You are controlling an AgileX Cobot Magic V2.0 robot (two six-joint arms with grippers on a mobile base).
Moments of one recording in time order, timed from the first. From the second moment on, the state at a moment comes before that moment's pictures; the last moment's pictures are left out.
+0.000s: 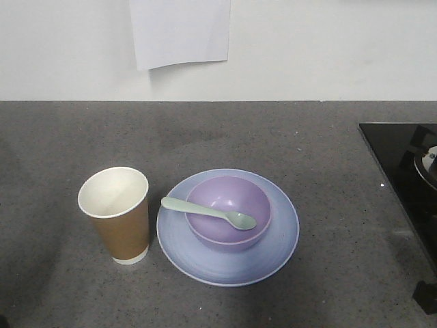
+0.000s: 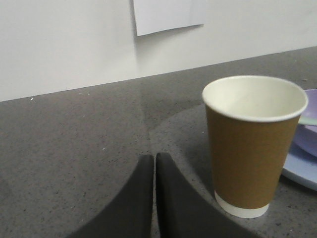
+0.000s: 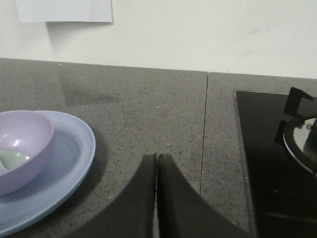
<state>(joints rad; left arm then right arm) -0.23 0.40 -0.13 -0.24 -0.03 0.21 0.12 0.45 -0.29 0.27 0.17 -0.33</state>
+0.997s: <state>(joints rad) 0.02 -0.01 0.03 -0.30 0.09 0.27 0.12 0.45 -0.29 0.27 0.16 -0.33</state>
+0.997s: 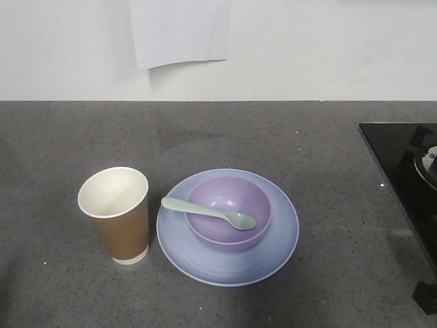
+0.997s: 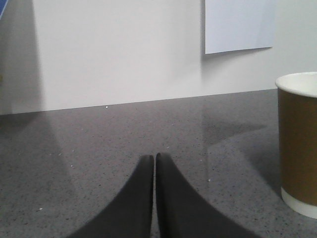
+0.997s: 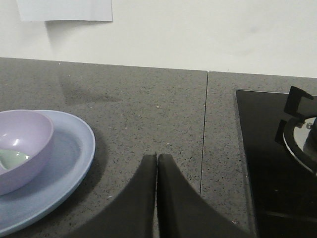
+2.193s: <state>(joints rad) 0.02 -0.01 0.03 0.07 0.08 -0.16 0.12 0.45 -0.29 0.27 0.16 -0.33</state>
